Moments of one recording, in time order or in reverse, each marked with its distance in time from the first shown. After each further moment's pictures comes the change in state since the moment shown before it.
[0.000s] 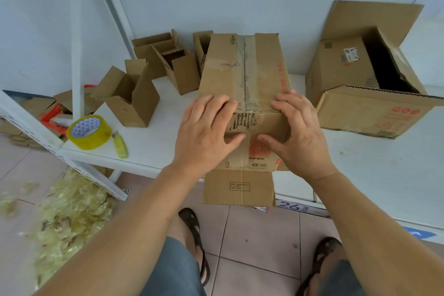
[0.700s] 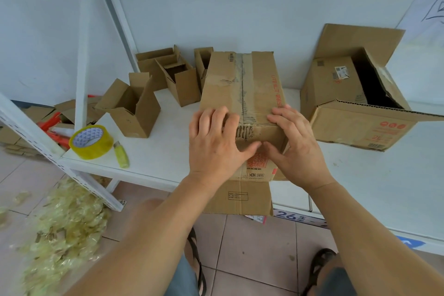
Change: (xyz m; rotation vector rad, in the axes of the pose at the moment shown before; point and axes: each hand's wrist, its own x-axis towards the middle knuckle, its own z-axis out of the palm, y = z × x) left_hand 0.010 0.029 -0.001 0.063 0.021 -0.221; right_hand 0.002 -0.007 -0.008 0.063 -0.060 0.099
